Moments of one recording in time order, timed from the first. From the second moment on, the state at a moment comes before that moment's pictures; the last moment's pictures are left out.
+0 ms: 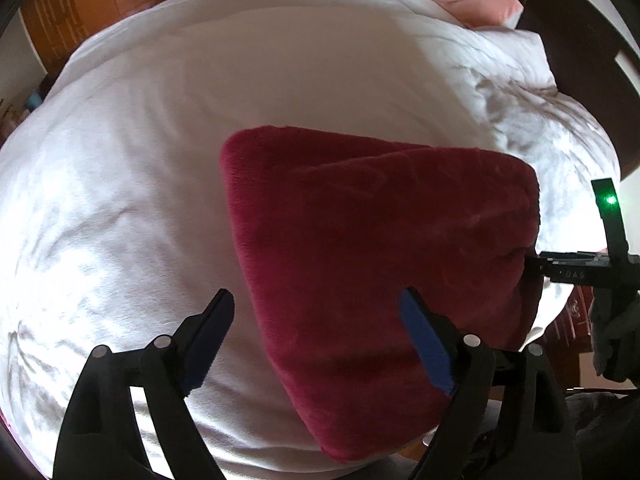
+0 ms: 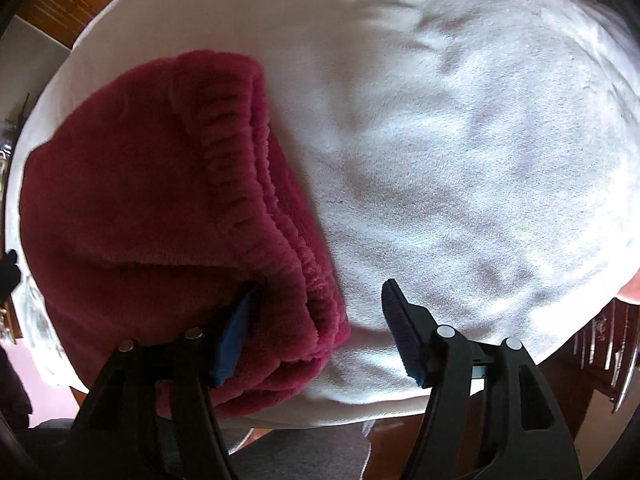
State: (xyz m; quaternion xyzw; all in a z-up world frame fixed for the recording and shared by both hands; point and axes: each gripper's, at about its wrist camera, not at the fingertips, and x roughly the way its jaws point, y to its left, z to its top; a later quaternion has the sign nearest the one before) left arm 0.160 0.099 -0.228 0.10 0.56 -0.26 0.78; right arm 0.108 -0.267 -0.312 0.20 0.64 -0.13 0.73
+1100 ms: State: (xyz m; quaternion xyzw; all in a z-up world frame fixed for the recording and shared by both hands) left arm 0.177 0.118 -0.276 -0.03 0.65 -0.24 0.72; right arm 0.150 -0.308 -0.333 0.31 0.61 0.01 0.73
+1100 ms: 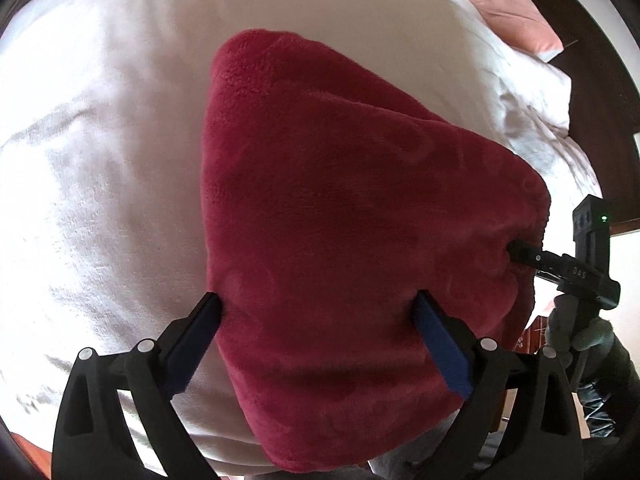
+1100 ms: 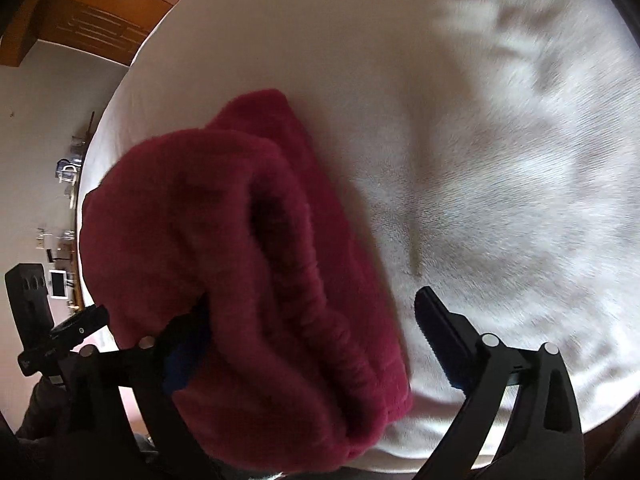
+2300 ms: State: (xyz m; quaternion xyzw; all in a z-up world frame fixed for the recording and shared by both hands) left arm 0.202 0.131 -0.320 -0.17 0.71 -0.21 0.65; right arm 0.176 -0.305 -0.340 0.36 0.60 0.08 0.71
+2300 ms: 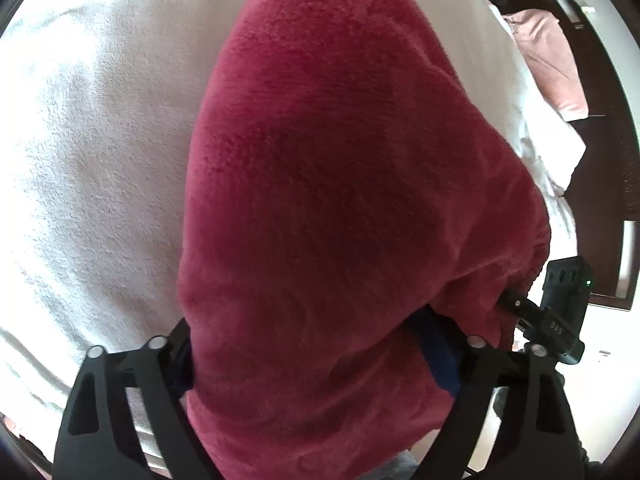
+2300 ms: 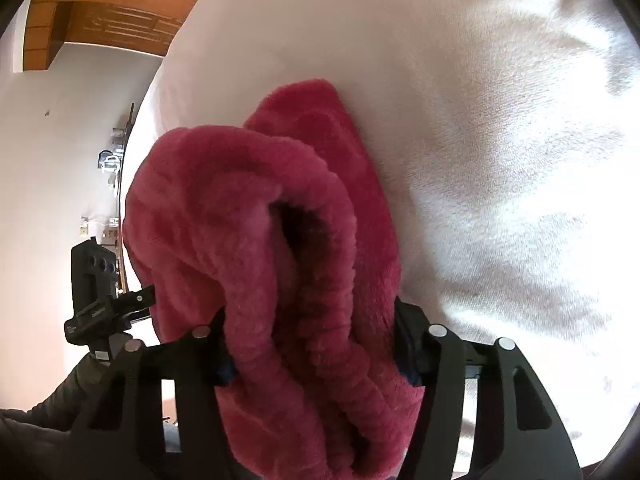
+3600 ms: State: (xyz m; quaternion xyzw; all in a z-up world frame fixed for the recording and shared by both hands) left arm 0.249 0.161 -0.226 -0.17 0.62 -0.30 0.71; right arm 0.216 -0.305 -0.209 0.33 0.50 0.04 0.80
